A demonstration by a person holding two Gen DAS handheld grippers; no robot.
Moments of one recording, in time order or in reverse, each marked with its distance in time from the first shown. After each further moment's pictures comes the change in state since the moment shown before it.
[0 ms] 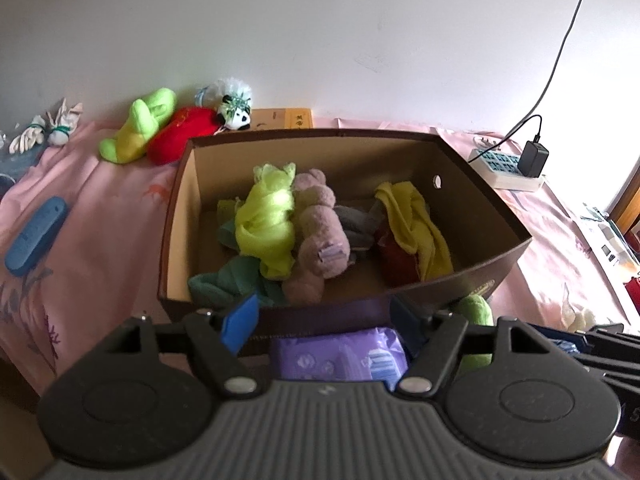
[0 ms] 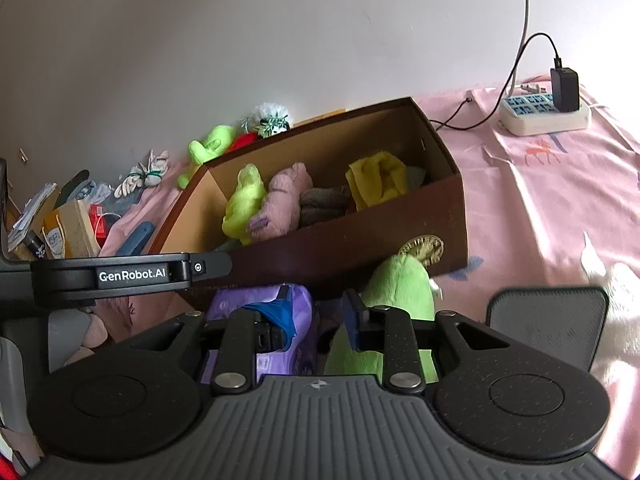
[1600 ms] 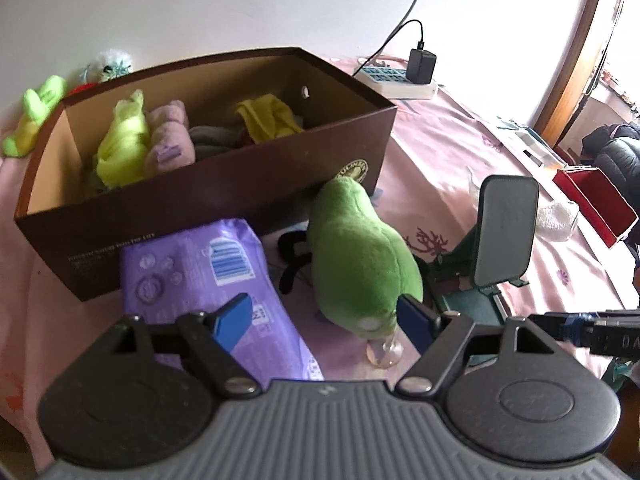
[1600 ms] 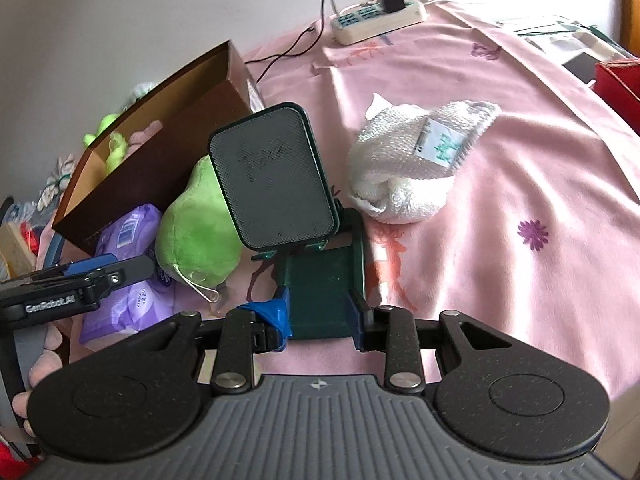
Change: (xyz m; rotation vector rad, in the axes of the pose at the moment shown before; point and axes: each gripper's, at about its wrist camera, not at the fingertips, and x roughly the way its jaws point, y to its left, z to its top) left arm 0.009 -0.067 -0.070 0.200 0.098 -0.223; right arm -0.062 -0.099 -0.067 0.241 0.133 -0.205
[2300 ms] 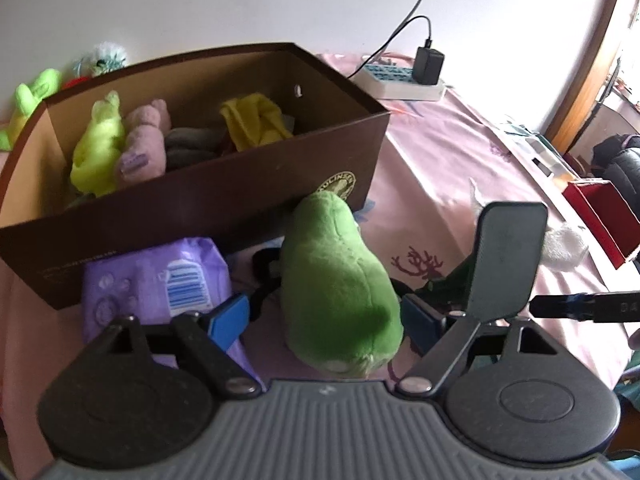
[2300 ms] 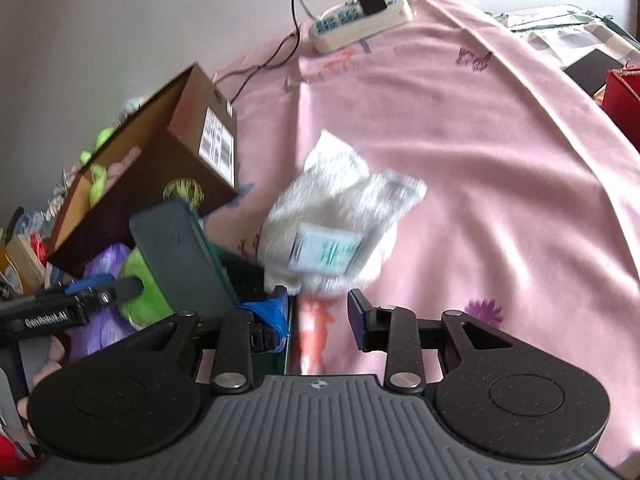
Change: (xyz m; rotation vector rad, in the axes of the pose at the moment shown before) left arm 0.027 -0.023 0.022 -0.050 0.024 0.025; right arm 0.009 -0.064 0.053 0.027 0.022 0.069
